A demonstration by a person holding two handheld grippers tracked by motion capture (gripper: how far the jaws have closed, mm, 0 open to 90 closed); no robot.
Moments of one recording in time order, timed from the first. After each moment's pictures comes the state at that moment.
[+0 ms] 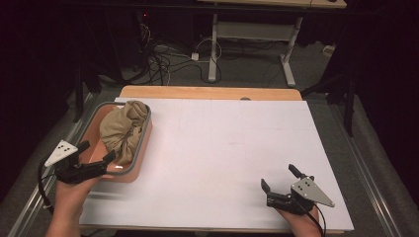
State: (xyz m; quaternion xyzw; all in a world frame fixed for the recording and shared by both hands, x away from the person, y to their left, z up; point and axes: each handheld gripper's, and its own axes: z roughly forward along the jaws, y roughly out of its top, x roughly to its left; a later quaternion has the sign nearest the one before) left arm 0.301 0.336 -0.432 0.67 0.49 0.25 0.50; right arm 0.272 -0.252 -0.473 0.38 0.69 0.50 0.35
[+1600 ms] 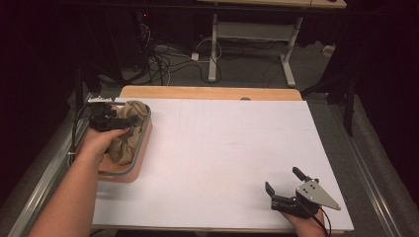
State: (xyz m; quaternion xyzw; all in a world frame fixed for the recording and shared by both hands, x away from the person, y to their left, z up) left arm 0.457 0.316 -0.418 0.71 0.55 0.14 0.42; right arm 0.264 -0.262 -0.472 0.39 0.69 0.50 0.35
